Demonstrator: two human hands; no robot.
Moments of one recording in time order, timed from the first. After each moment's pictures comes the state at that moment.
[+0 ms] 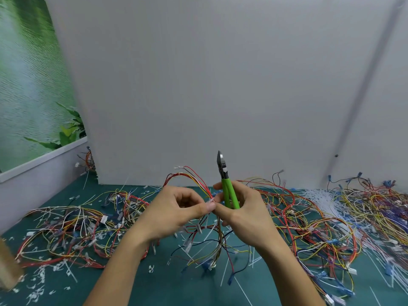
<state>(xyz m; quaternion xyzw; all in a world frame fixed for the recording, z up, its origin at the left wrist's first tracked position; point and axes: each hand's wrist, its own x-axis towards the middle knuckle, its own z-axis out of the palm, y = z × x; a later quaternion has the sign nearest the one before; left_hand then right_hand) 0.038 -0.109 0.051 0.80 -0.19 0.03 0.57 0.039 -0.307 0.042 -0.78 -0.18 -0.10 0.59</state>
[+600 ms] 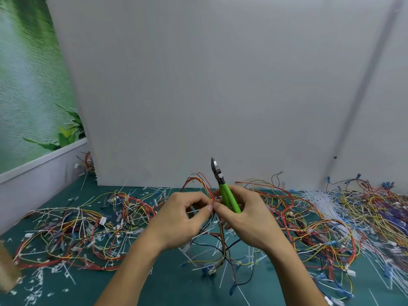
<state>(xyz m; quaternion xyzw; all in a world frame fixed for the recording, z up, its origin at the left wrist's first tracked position) 0.038 -0.122 0.041 0.85 -0.26 0.14 0.43 0.041 -0.319 0.042 -0.83 -0.19 -0.10 0.52</state>
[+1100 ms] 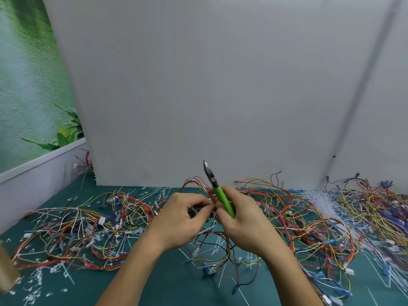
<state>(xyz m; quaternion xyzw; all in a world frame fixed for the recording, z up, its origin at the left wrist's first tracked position) 0.040 -0.128 0.039 0.86 -0.26 0.16 0.41 0.040 -0.315 0.037 -0.86 -0.25 -0.14 0.42</state>
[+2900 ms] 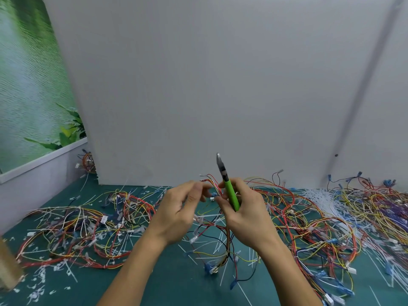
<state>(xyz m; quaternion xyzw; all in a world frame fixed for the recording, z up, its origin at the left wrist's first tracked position) 0.050 -0.123 0.028 0.80 -0.25 0.20 0.51 0.046 -0.312 0.030 -0.83 -0.20 -0.22 0.47</state>
